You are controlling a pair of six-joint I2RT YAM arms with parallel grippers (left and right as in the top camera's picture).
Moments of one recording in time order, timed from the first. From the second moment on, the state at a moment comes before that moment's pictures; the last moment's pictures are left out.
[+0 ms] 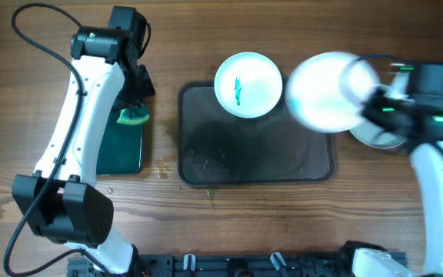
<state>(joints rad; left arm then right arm) -0.16 1.80 1.75 -1.41 -0.22 -0.53 -0.26 1.30 1.14 -0.83 -0.10 0.37</state>
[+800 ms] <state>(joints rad) -0.16 1.80 1.75 -1.41 -0.22 -0.53 -0.59 1.74 1.15 -0.70 -0.14 0.51</state>
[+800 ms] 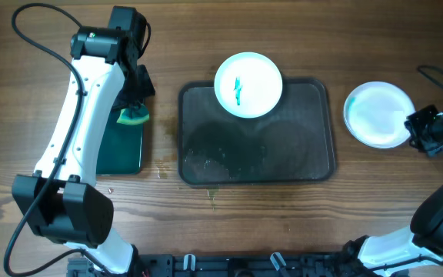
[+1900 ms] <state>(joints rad) -0.16 1.80 1.75 -1.39 -0.19 -0.53 0.18 2.09 1.43 -0.63 -0.26 0.29</state>
